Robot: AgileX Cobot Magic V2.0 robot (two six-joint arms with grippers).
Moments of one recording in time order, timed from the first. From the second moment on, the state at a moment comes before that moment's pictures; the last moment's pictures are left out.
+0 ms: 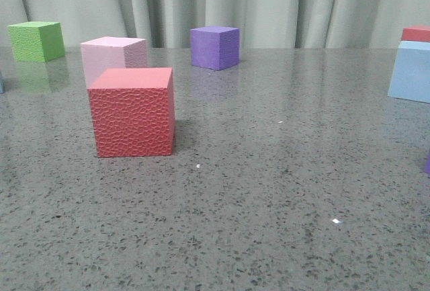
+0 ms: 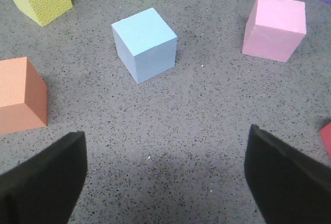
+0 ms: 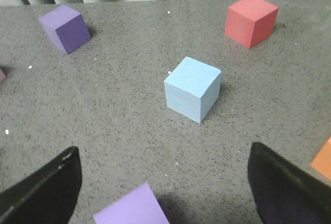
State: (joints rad) left arm -0.06 0.76 -0.91 0.00 0.87 -0.10; right arm 0.14 0.65 -0.88 0.00 0.79 0.21
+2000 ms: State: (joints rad) left arm -0.06 0.76 -0.91 0.00 0.87 -0.09; right arm 0.14 1.64 -1.36 -0.23 0.85 0.65
